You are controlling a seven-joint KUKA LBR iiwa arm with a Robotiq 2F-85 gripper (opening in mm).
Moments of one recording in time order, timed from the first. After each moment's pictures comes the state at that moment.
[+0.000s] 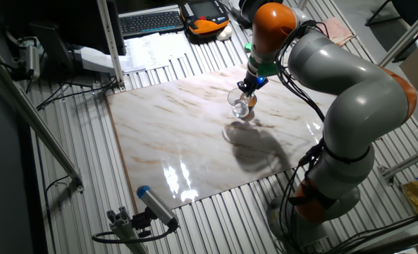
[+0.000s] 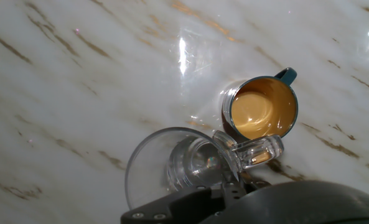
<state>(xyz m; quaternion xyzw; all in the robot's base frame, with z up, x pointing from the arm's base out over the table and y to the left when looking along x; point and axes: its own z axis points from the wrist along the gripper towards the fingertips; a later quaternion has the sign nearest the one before) 0.494 0.053 0.259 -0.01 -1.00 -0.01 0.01</state>
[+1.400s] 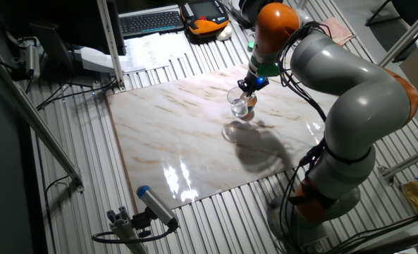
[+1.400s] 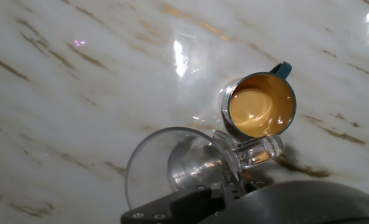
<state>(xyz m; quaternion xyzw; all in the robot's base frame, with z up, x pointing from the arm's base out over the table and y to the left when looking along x) 0.494 0.053 0.259 -0.08 -1.00 -0.02 0.01</state>
